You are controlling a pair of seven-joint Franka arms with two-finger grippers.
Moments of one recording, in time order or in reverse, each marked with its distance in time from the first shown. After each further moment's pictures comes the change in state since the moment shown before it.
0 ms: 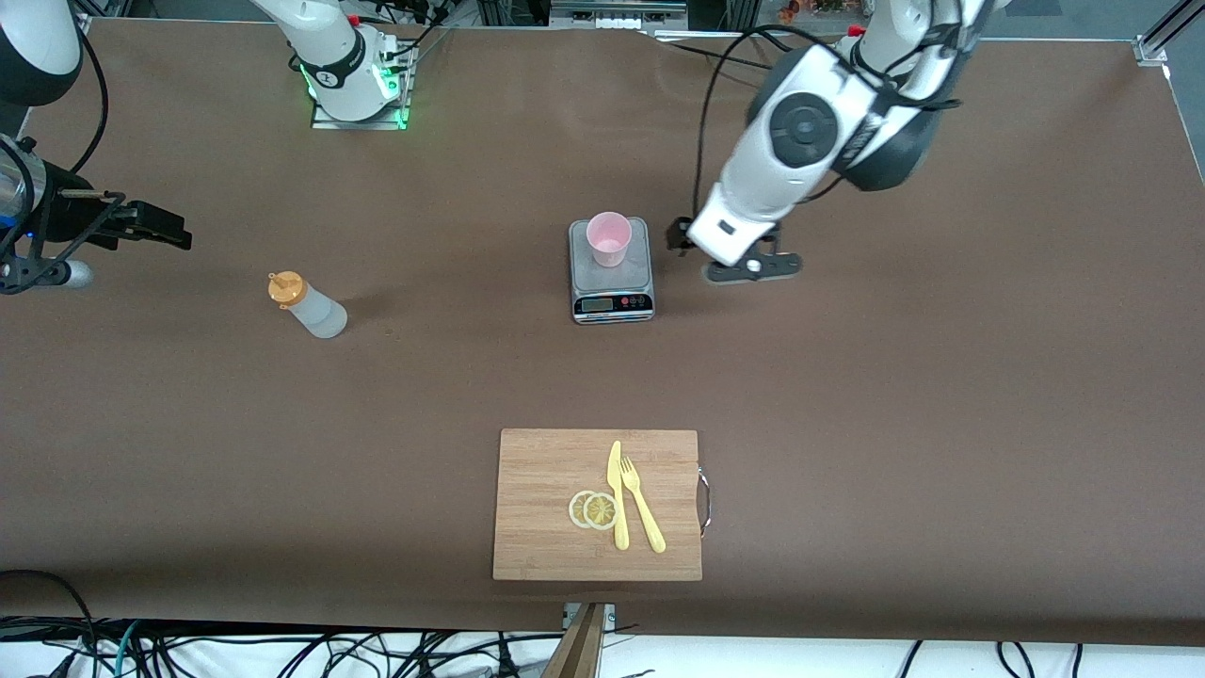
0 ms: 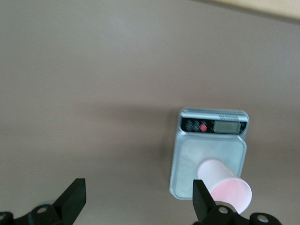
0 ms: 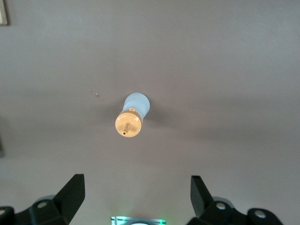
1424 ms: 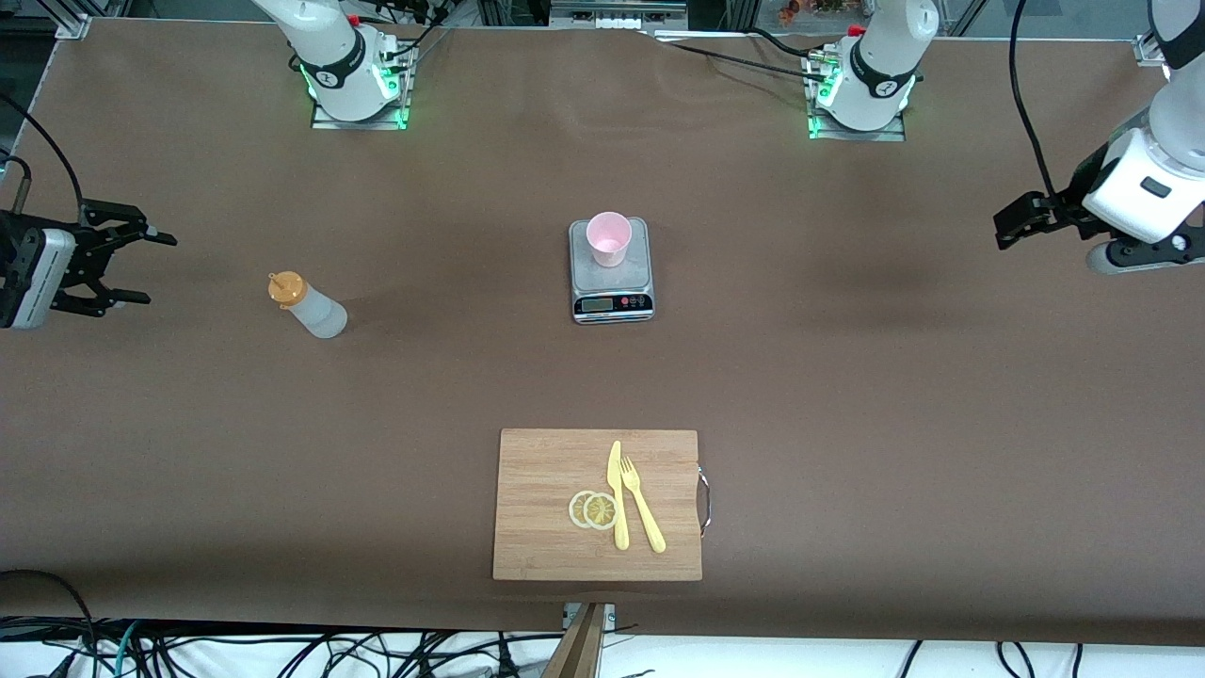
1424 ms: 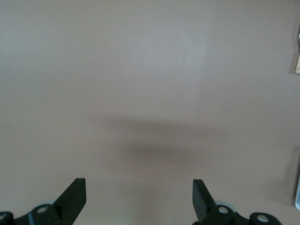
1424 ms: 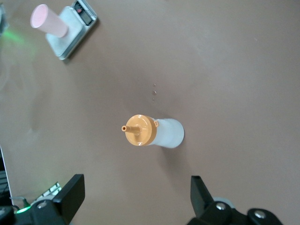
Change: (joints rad) left arm 0.465 -0.153 0.024 0.257 0.257 -0.419 0.476; right arm -0.063 0.196 -0.245 -0.033 0.443 -0.013 -1.307
